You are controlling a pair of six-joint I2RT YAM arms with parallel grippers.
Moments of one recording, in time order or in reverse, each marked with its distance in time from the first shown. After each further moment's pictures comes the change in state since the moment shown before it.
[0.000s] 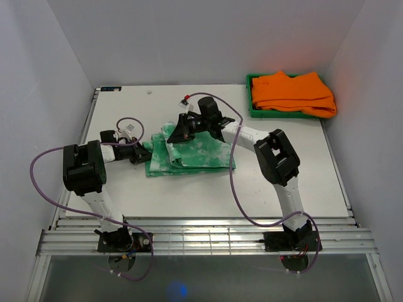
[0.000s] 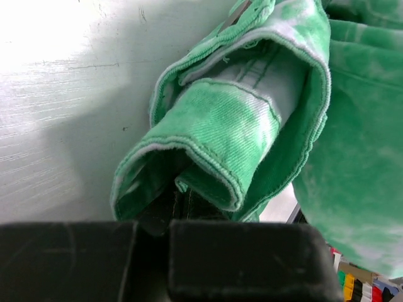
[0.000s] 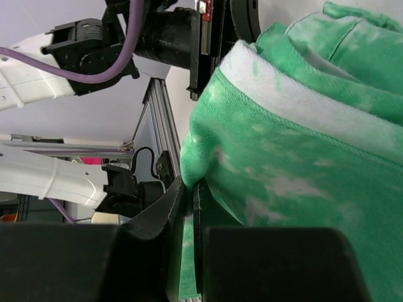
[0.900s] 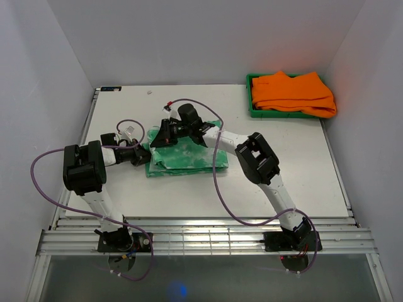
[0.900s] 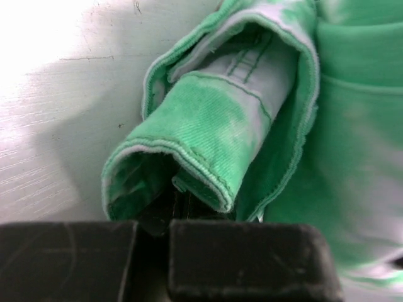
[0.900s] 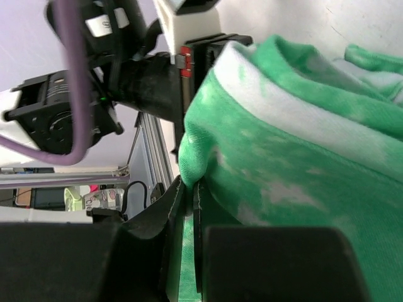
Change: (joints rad) left arm -0.001 0.006 -0.057 0.110 0.025 -0.041; right arm 0.127 0.221 0.241 0.014 0.130 0.095
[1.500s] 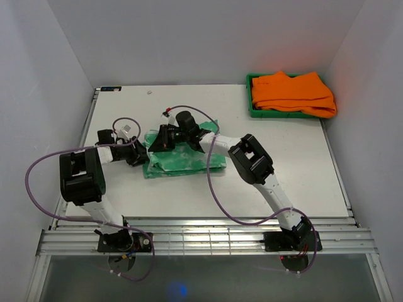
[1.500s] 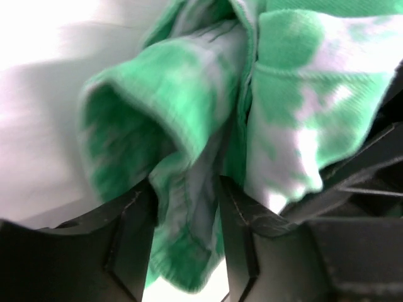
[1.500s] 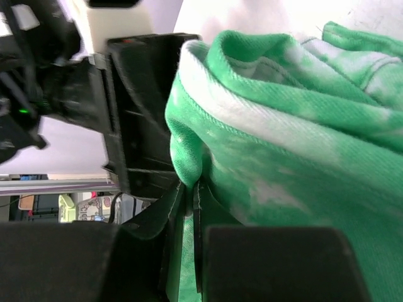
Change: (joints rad) left arm 0.005 -0.121 0.026 -0.213 -0.130 -0.003; right arm 0.023 0.097 -0.003 0.120 0.030 0.050
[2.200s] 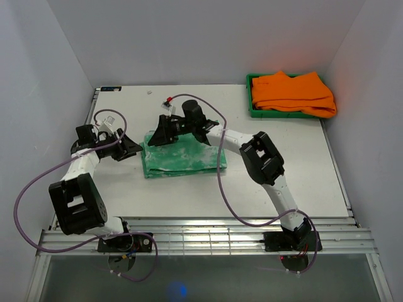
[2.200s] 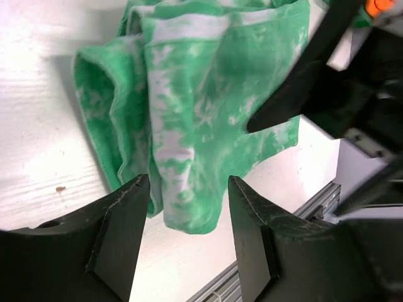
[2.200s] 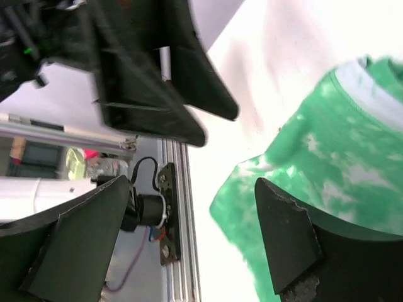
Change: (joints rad) left arm 0.127 -0.313 0.047 -0.284 0.013 0.127; right arm -0.034 -0.126 -0.044 -0.005 -0.153 -0.097
